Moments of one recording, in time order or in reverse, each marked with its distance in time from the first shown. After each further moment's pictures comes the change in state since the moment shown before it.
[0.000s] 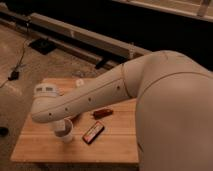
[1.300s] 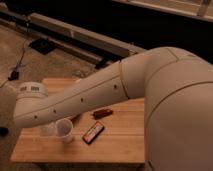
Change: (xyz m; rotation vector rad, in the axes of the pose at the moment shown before) arm -0.023 -0.031 -0.046 0.025 -0.021 -0.100
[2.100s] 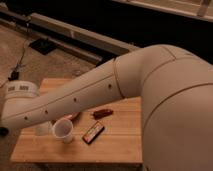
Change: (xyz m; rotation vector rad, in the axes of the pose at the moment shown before) arm 0.003 -0.021 -0.020 0.001 0.019 -0.044
